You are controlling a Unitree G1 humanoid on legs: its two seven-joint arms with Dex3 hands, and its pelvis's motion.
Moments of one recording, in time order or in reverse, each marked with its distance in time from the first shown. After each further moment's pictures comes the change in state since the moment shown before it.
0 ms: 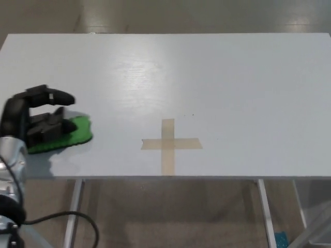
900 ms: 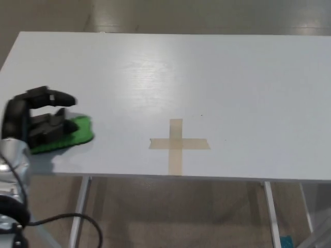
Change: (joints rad) left_arm -0.005 -0.037 -0.034 0.013 -0.007 -0.037 0.004; right_arm 0.000 0.000 0.001 0.001 0.000 0.025 -0.001
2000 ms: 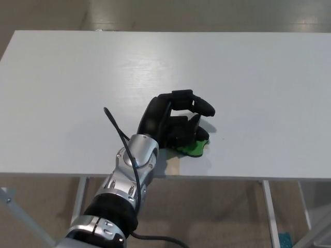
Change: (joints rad) left_arm -0.028 -0.439 -0.205 -0.194 0.077 0.108 0.048; right_arm 0.007 0.003 -0.004 -0.028 0.006 0.002 0.033
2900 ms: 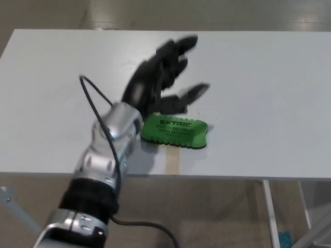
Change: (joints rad) left_arm 0.013 0.121 0.028 -0.436 -0.100 0.169 -0.229; right_arm 0.001 0.000 0.003 -0.006 -0.004 0.004 0.002
